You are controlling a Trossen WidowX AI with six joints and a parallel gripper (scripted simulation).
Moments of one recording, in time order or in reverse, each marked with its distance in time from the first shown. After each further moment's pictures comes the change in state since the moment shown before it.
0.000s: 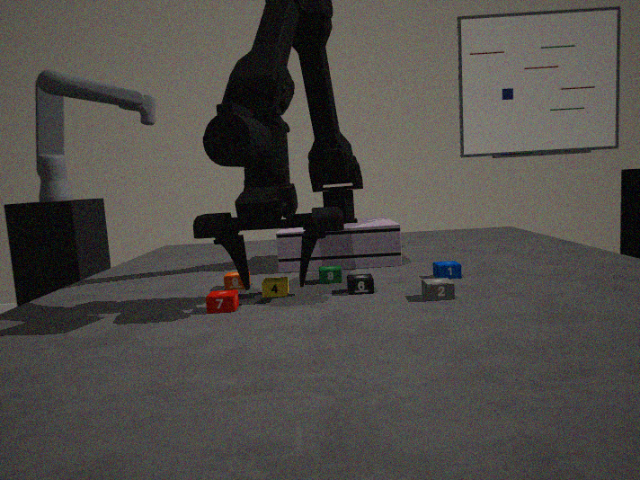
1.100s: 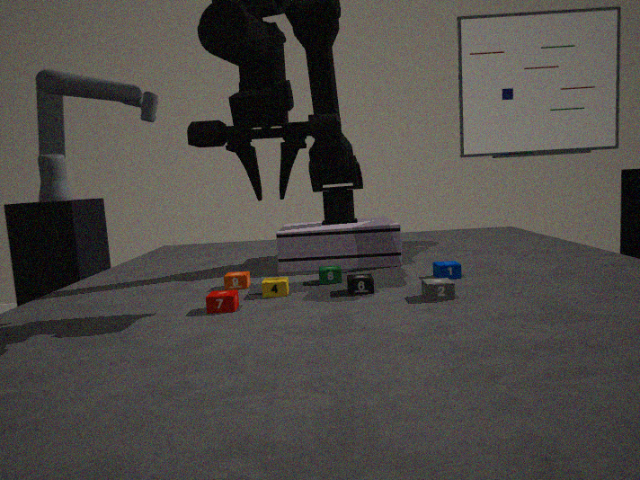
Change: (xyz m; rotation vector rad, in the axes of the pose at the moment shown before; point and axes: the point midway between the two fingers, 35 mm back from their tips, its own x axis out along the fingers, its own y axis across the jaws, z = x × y) arm -0.115 0.003 0.001 0.010 0.002 0.000
